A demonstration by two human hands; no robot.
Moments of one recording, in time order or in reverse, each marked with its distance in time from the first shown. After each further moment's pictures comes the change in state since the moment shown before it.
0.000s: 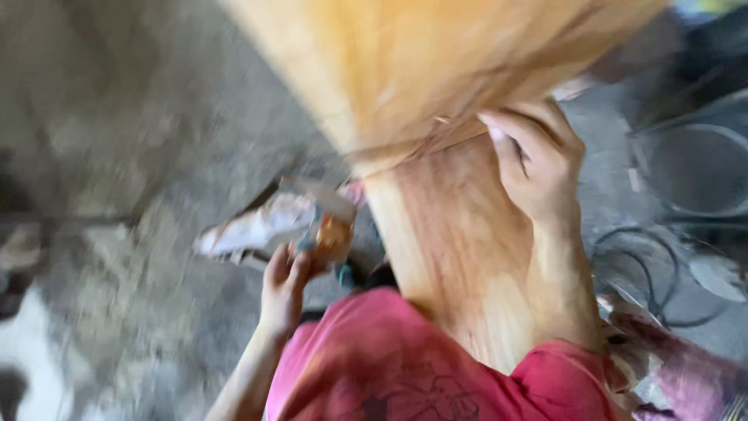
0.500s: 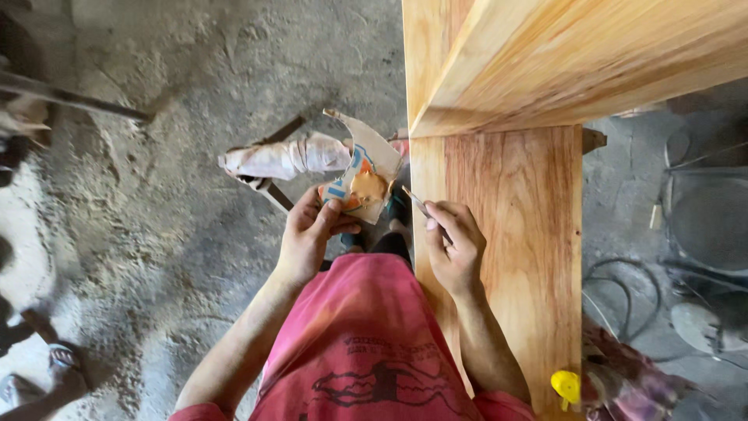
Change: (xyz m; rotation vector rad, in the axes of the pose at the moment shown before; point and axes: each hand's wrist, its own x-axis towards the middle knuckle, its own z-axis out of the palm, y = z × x) left_hand -0.009 0.019 -0.002 -0.182 0.021 -0.046; right_hand -0.132 -0.118 0.105 0.489 -0.179 0.389
